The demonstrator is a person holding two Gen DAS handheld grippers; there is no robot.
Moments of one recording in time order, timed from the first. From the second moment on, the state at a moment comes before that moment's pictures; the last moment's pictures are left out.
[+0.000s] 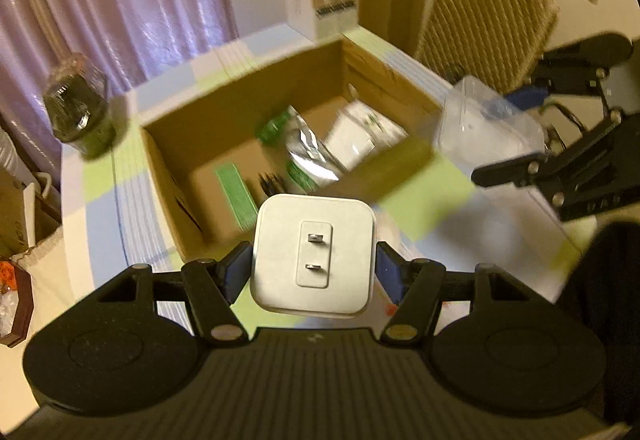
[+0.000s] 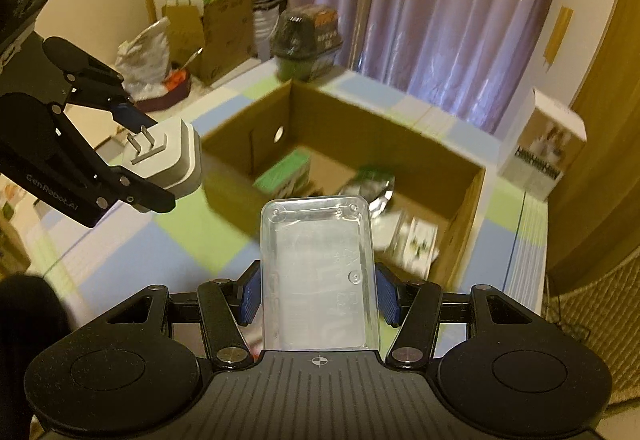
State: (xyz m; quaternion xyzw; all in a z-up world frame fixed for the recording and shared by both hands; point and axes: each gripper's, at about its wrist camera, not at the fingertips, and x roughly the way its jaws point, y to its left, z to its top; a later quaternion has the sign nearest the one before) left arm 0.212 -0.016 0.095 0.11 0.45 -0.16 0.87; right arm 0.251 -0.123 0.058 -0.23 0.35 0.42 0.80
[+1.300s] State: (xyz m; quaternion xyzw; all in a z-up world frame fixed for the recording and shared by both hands) left arm 0.308 0.063 0.047 0.06 0.47 -0.08 0.88; right arm 0.348 -0.042 0.017 -0.15 0.39 0.41 0.82
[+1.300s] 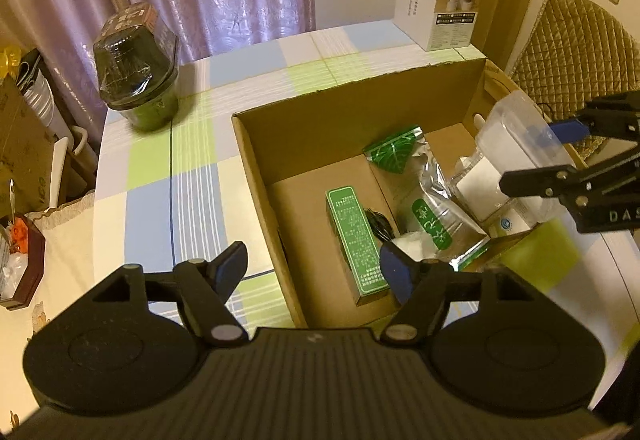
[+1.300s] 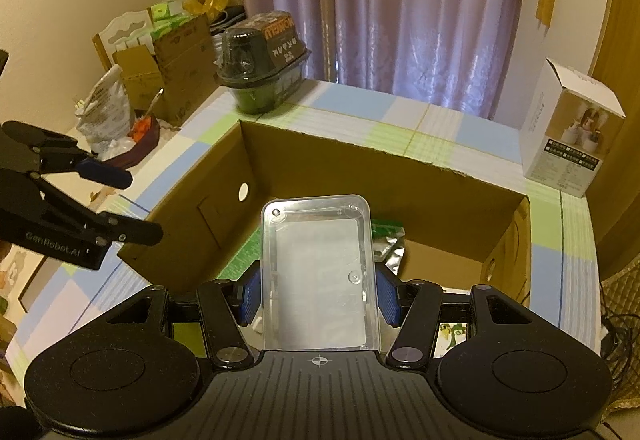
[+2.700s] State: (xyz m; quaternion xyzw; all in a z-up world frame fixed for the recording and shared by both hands) left arm 0.276 0.059 0.037 0.04 0.47 -0.09 0.88; right arm 0.339 -0.079 0.015 -0.09 0.38 0.36 0.85
